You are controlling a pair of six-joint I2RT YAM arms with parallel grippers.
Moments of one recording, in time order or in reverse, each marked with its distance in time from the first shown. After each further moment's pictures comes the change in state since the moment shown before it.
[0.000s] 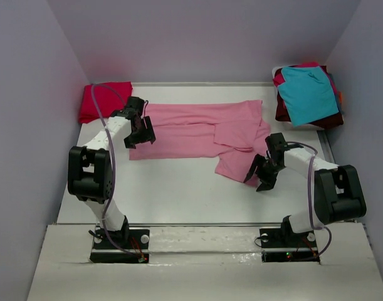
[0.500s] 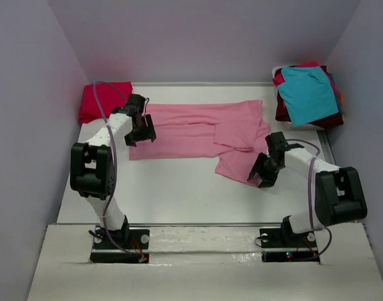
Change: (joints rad) left arm 0.000 0.050 0.061 -0.019 0.000 0.019; right arm 0.000 -0.021 0.000 0.019 0.086 0.028
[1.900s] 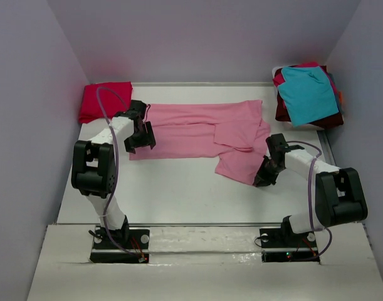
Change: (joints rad) left arm 0.000 0.030 -0.049 0.008 -0.018 -0.005; right arm 0.000 -0.008 -0.015 -0.011 0.031 0.015
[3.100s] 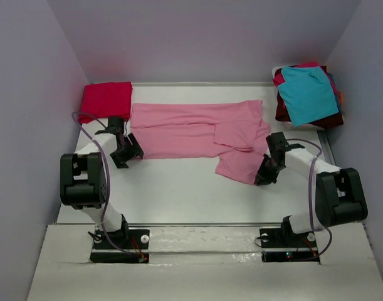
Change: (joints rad) left arm 0.201 -0.142 -0.315 0.172 0.156 -0.081; right arm 0.000 -0.003 0.020 -0.014 0.015 -0.035
